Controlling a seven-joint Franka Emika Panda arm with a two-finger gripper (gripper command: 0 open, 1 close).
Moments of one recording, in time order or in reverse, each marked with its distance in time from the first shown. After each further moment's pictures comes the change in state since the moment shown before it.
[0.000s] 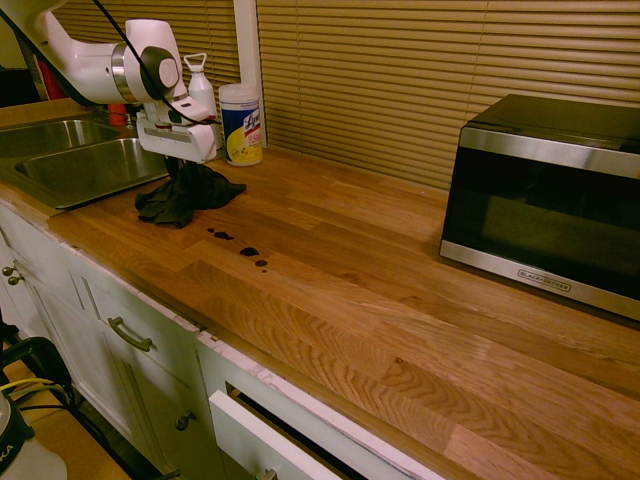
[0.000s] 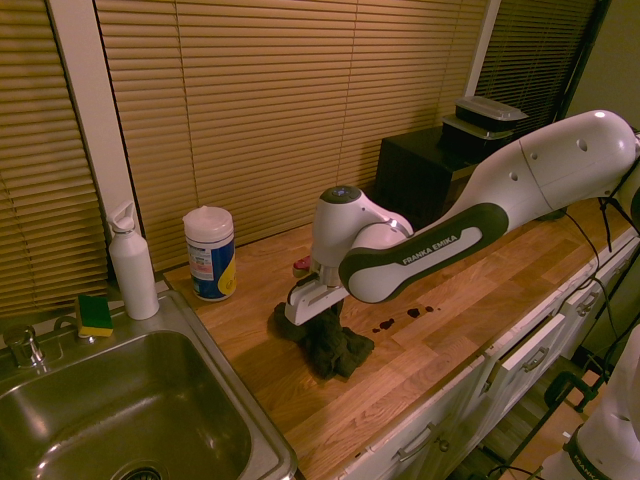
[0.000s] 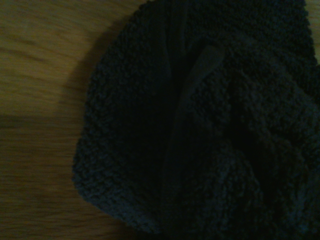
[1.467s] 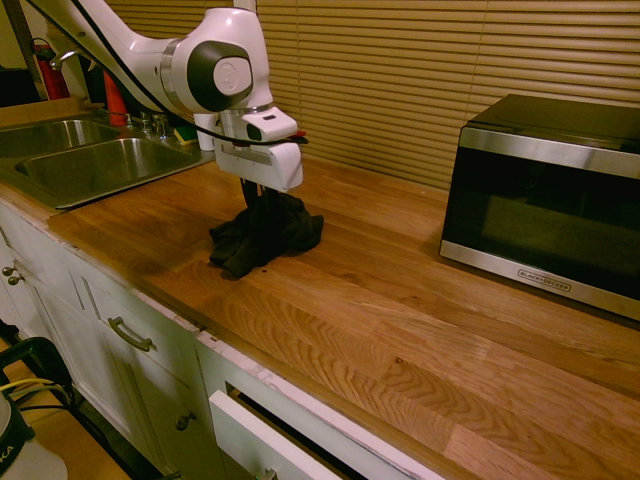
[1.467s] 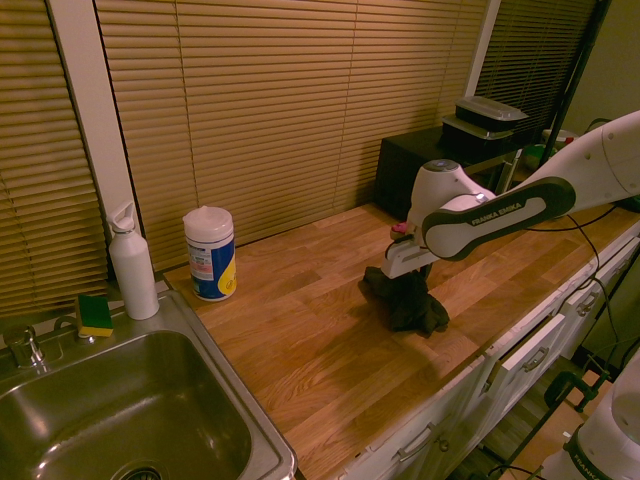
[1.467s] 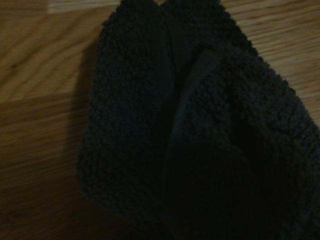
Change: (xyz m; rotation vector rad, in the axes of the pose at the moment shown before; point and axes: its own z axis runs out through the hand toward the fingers) arm 0.153 0.212 -0.010 -0.047 0.024 0.220
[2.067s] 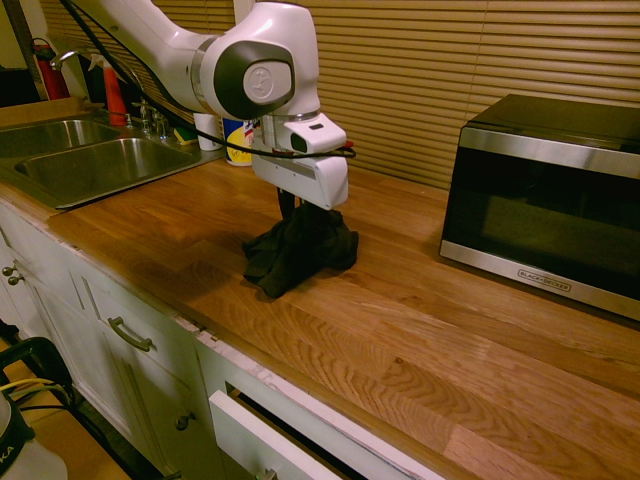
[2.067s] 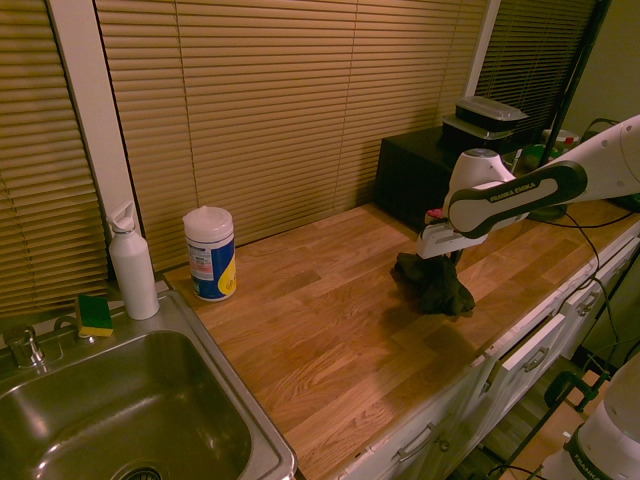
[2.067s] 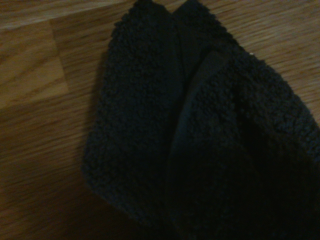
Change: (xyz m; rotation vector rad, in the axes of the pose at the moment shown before) arm 0.056 0.048 0.002 0.022 -0.031 0.054
